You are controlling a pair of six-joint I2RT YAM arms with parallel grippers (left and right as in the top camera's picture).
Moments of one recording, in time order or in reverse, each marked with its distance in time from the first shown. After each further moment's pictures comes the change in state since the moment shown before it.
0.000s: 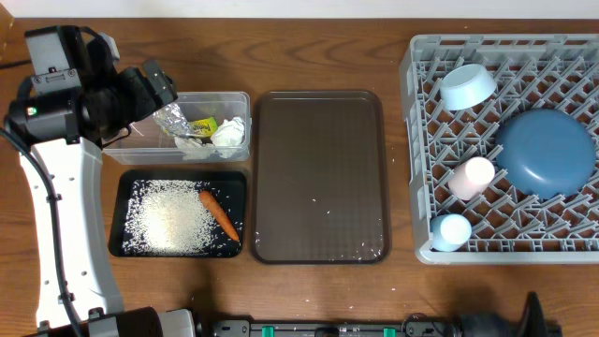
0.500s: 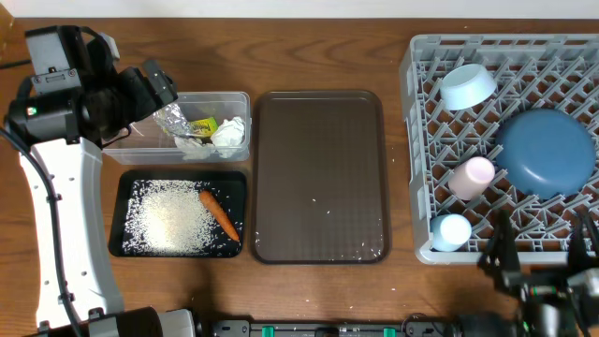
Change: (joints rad) left arm 0.000 0.000 0.000 0.000 0.000 0.000; right arm 0.000 -0.016 -0.528 0.737 -0.054 0.078
